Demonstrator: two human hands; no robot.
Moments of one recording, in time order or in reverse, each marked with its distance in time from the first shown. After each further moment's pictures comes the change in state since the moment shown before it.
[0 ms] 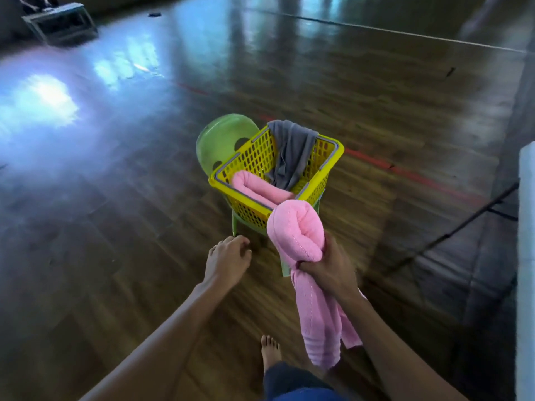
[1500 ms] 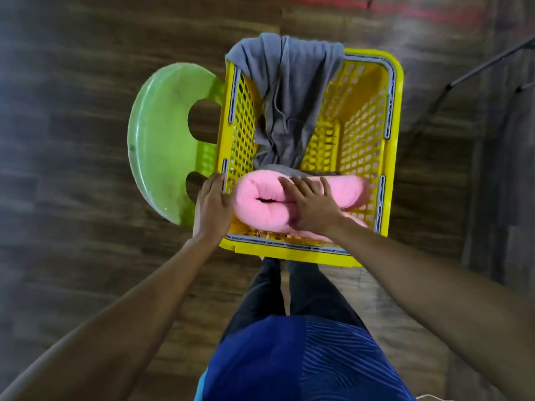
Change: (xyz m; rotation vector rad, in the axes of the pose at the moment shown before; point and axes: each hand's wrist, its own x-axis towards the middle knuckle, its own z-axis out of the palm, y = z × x) left_hand 0.523 -0.151 0.038 -0.111 -0.368 0.236; right_hand 0.419 -0.012 0.241 -0.772 -0.372 0.192
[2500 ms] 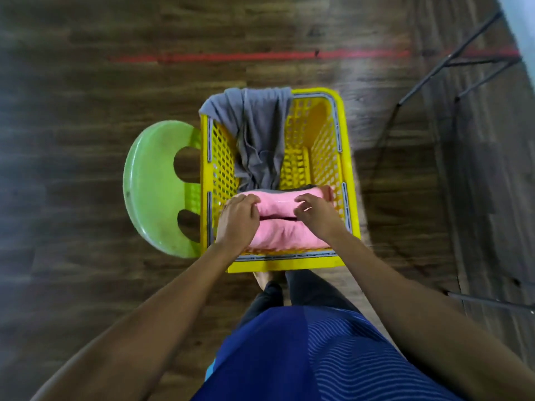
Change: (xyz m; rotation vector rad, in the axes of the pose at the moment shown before) left_hand -0.015 0.095 0.006 0.124 -0.102 0.315; right_hand -0.062 0.015 -0.038 0.826 0.295 0.467
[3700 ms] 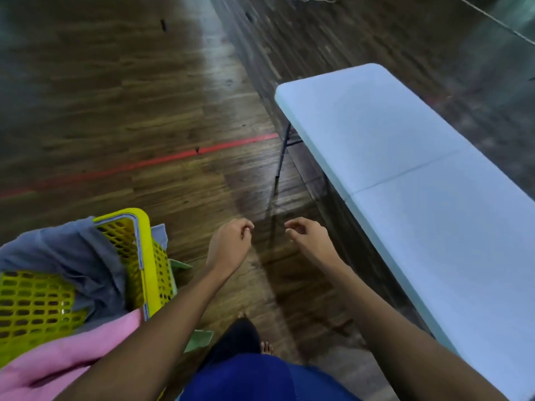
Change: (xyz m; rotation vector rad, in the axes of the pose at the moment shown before) left_hand 0.113 0.445 0.200 -0.077 -0.078 0.321; right_hand -0.007 0.254 -0.416 0.269 0.296 0.014
